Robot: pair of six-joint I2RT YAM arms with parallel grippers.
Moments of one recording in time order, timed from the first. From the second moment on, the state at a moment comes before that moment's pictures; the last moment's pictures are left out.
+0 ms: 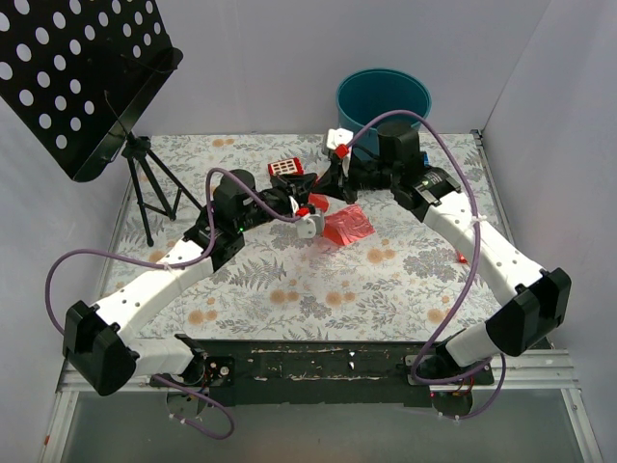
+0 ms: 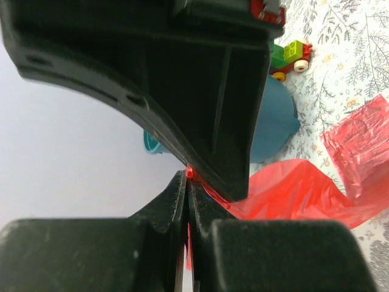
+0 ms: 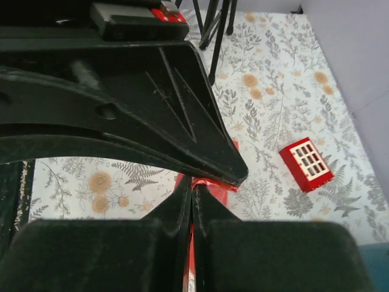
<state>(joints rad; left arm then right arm) -0.67 1.24 1.06 0.10 0.38 1.13 0.59 1.46 1.48 -0.38 -0.79 -0.44</state>
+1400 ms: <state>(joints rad) -0.67 1.22 0.98 0.11 0.44 1.30 0.59 1.59 1.59 -0.53 -0.60 -0.34</state>
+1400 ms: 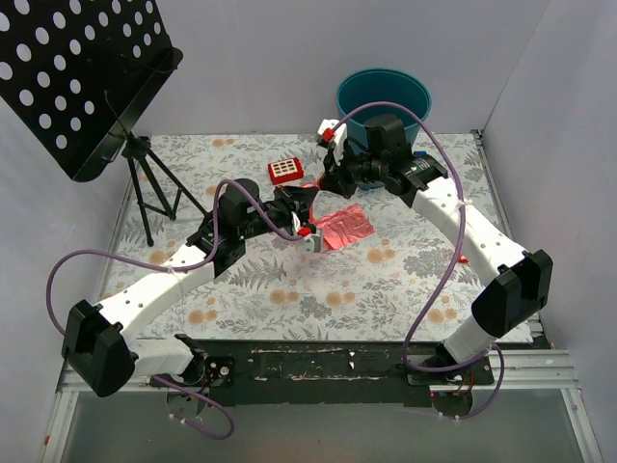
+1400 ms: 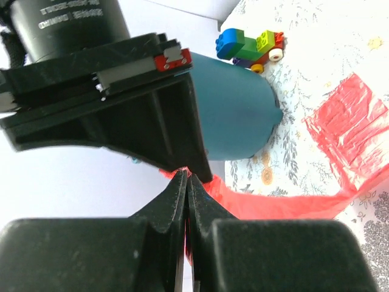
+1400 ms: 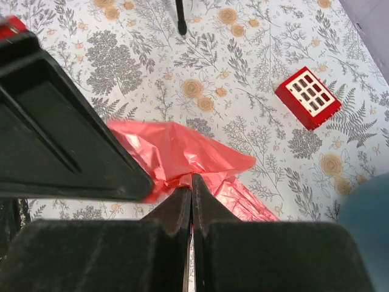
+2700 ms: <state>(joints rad) -0.68 1.29 1.00 0.19 0.40 1.20 0.64 1.50 1.45 -0.48 -0.53 -0.37</state>
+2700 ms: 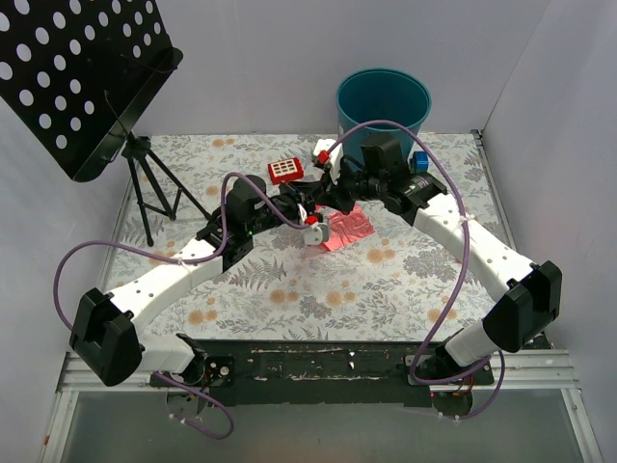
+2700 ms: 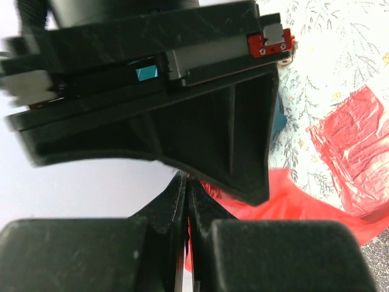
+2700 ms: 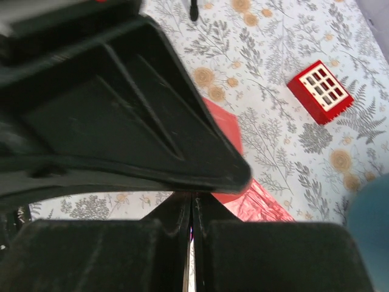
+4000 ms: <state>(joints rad) -0.70 1.29 1.02 0.10 0.37 1.25 0.61 1.51 1.46 -0.45 -0.51 -0.29</state>
